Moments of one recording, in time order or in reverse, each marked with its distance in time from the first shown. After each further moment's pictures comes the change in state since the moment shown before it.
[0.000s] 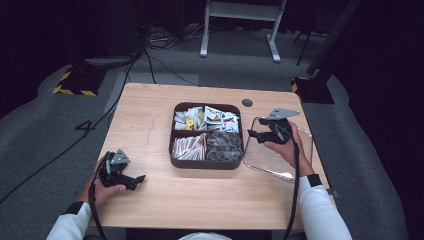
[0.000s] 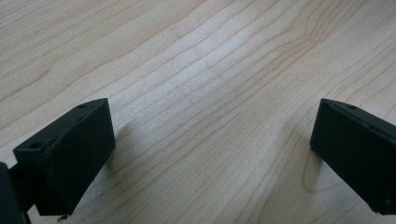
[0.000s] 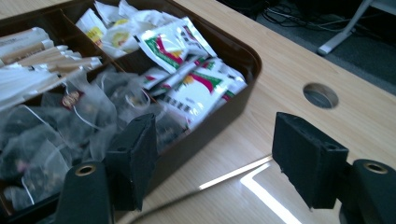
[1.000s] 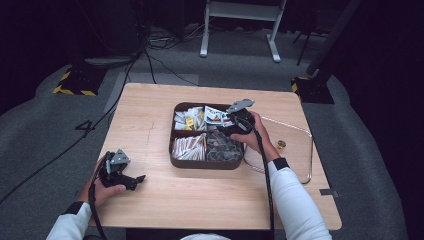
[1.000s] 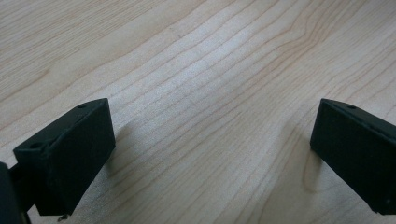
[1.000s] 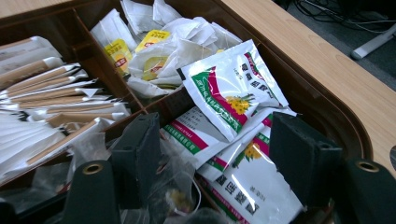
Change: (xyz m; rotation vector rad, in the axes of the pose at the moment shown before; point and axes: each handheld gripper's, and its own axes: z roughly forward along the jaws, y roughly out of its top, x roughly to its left) left arm 0.000 0.000 0.000 -0.001 0.000 0.000; right arm 0.041 0.050 0.092 0.105 0.056 -0.111
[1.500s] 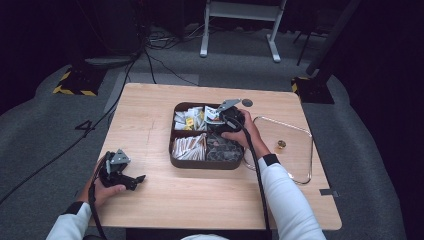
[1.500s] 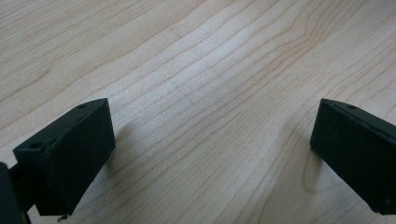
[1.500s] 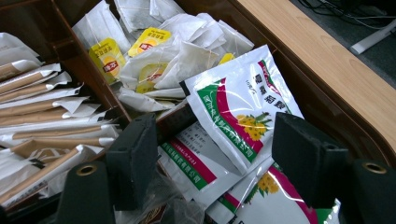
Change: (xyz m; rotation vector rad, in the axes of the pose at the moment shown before) left arm 0.000 0.000 0.000 0.000 0.000 0.000; right arm 0.008 0.015 0.028 0.051 -0.020 -0.034
